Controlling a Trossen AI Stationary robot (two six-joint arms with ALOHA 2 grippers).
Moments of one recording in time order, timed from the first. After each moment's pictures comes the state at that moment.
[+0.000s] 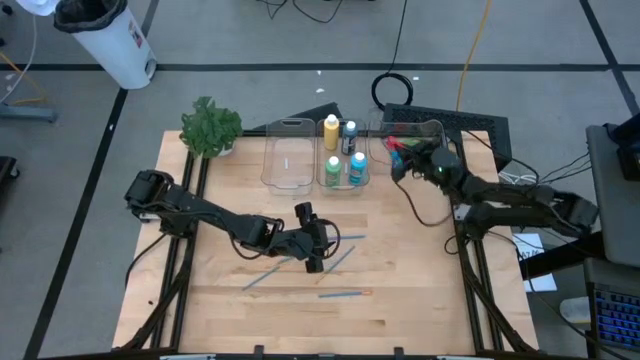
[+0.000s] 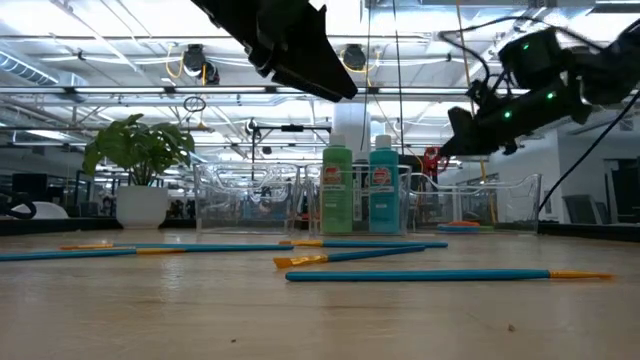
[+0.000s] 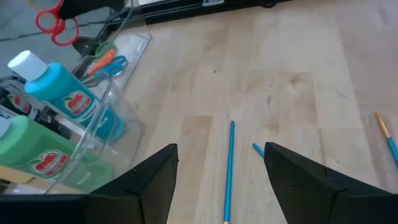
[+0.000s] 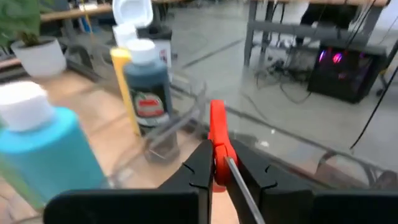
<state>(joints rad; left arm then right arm) -0.29 1.72 1.15 -0.07 -0.52 -0.08 -0.64 1.01 0.26 0.55 0.23 0.09</state>
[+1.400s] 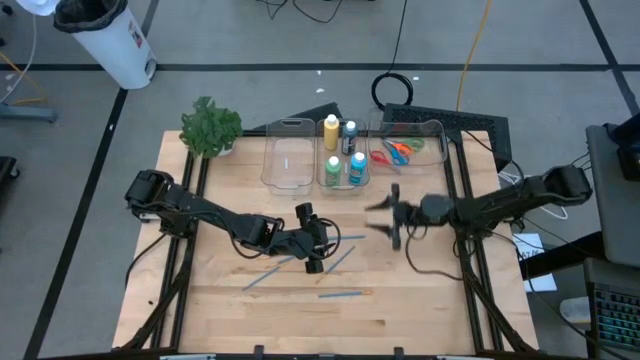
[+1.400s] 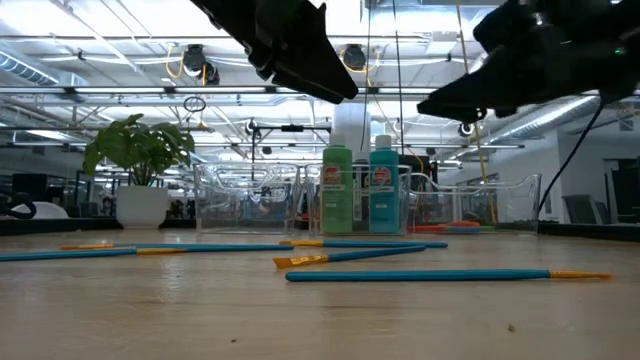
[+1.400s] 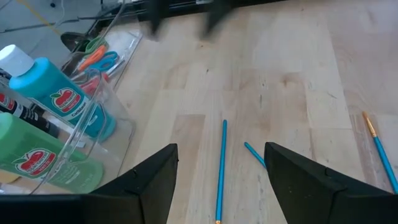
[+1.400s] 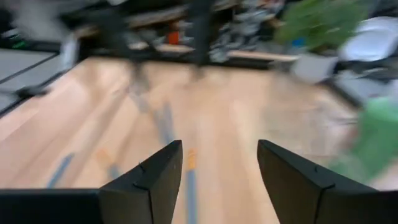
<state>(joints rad) -0.28 1.72 1.15 -0.08 -0.49 -0.10 0.10 1.09 0.27 0.65 0.13 -0.05</state>
